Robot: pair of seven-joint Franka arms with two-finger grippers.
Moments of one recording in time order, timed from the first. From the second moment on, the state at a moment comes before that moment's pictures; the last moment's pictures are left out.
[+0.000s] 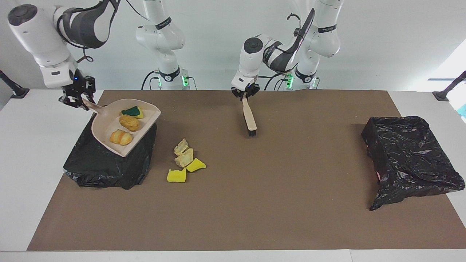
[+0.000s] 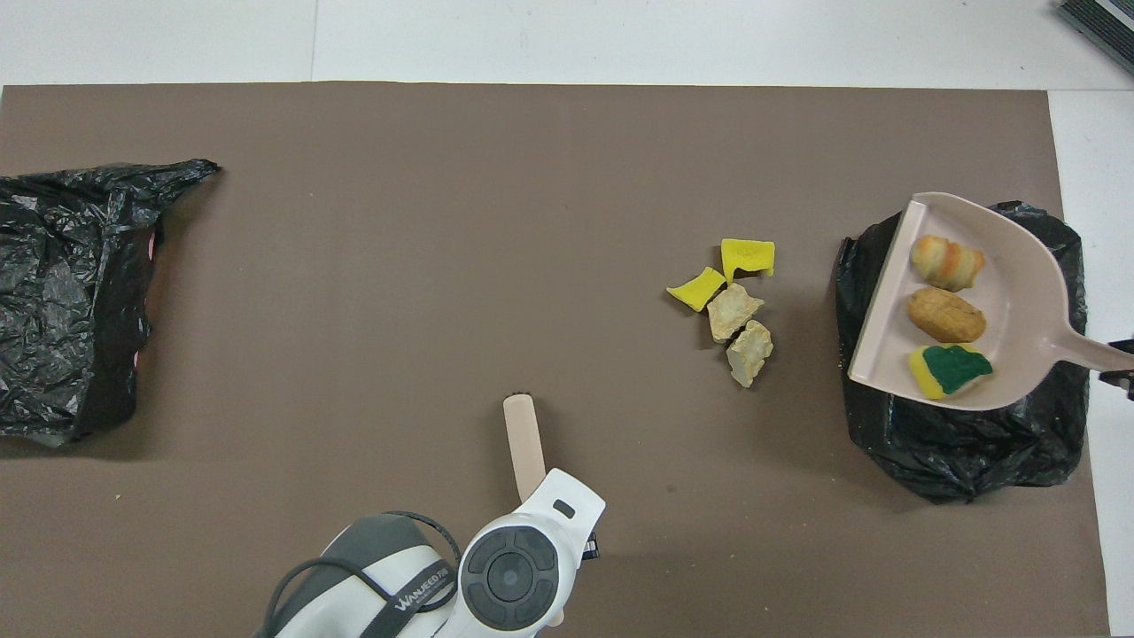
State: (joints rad) left arm -0.94 -0.07 -0.03 -2.38 -0.21 2.26 -0.93; right arm -0.23 -0.12 -0.14 -1.93 -0.08 1.81 -1.49
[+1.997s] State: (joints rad) left arm -0.10 0.03 0.02 -1.69 -0.06 1.65 -0.05; right arm -0.02 -0.11 -0.11 -1.99 -0.91 1.68 -1.38
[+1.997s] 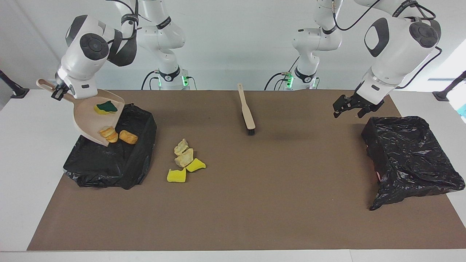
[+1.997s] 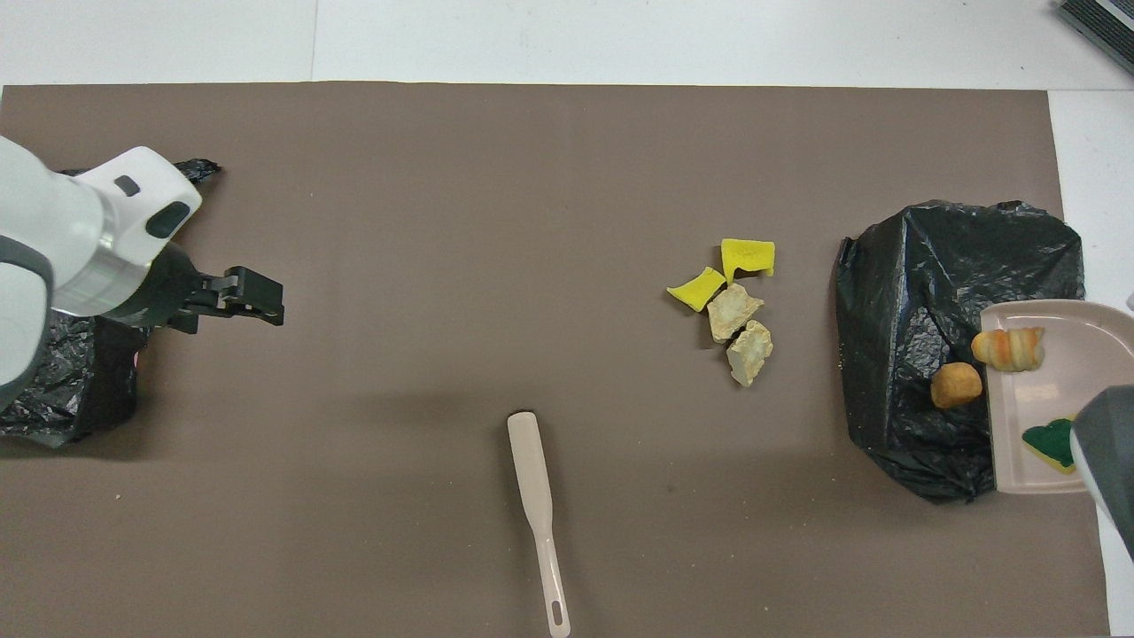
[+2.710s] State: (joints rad) left arm -0.05 0.02 0.01 -1.61 -0.02 1.57 0.04; right arm 0.06 -0.11 -0.10 -1.99 -1.05 1.58 -1.30
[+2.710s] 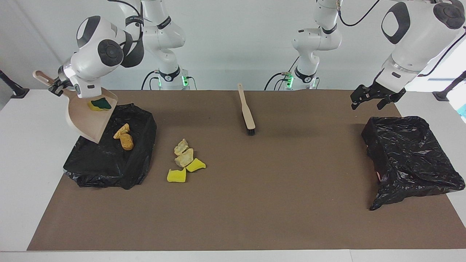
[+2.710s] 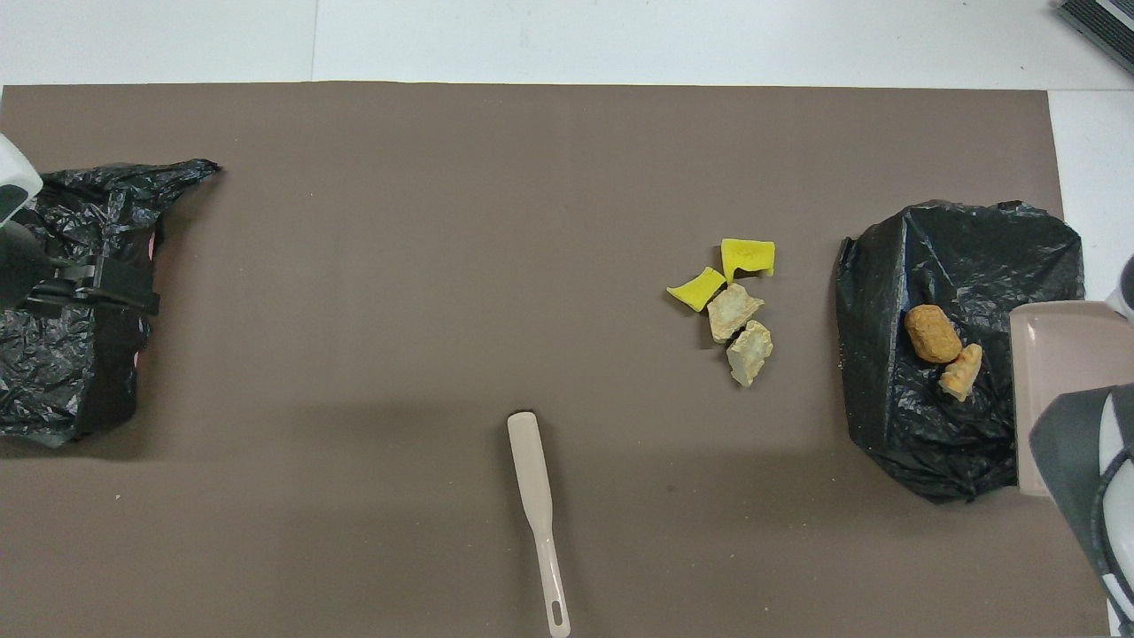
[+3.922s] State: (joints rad) left arm -0.04 0.02 0.01 -1.60 -0.01 1.57 0.10; right arm 0.21 -0.02 -0.10 -1.77 -1.04 1.35 -1.20
